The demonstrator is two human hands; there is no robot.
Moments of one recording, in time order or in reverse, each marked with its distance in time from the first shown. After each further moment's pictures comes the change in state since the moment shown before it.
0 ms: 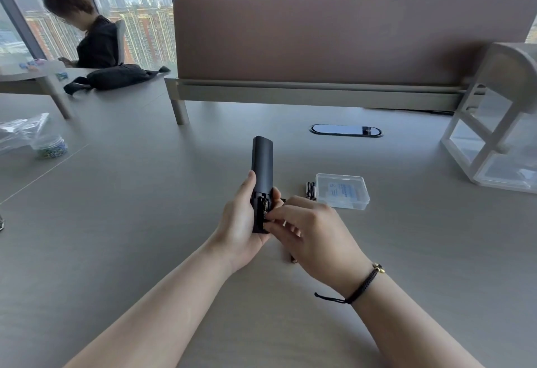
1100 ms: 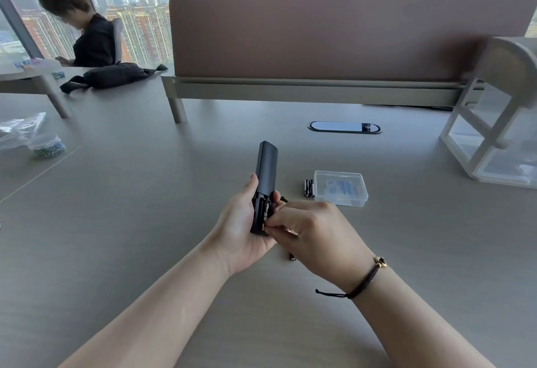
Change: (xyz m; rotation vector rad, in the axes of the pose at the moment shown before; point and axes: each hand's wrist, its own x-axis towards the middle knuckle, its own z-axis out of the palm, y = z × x) left_hand 0.001 -0.002 -0.004 -0.037 -0.014 -0.150; right_hand 0.002 0.000 -0.009 -0.040 -0.012 -0.159
